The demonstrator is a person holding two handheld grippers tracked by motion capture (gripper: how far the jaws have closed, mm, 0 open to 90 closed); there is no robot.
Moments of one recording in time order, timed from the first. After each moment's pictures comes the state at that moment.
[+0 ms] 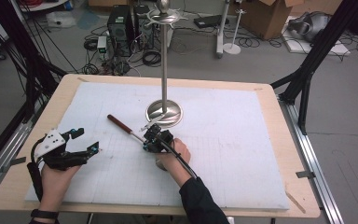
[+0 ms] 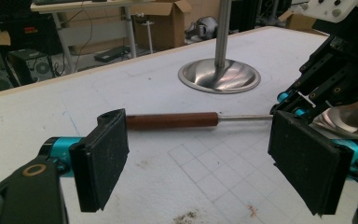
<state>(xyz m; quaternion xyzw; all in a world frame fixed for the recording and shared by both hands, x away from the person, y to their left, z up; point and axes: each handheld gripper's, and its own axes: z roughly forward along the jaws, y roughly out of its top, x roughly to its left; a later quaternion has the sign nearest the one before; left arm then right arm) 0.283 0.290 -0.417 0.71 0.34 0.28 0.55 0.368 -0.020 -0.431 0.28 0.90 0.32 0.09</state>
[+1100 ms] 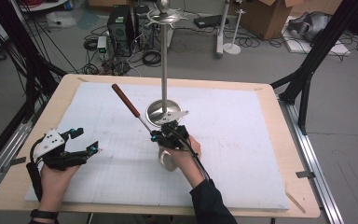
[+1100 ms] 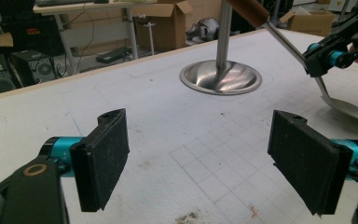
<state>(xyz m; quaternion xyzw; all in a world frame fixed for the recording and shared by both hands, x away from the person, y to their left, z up) 0.282 0.291 -0.416 0.71 0.34 0.28 0.55 0.356 -0.070 -0.394 0.29 0.84 0.45 0.10</state>
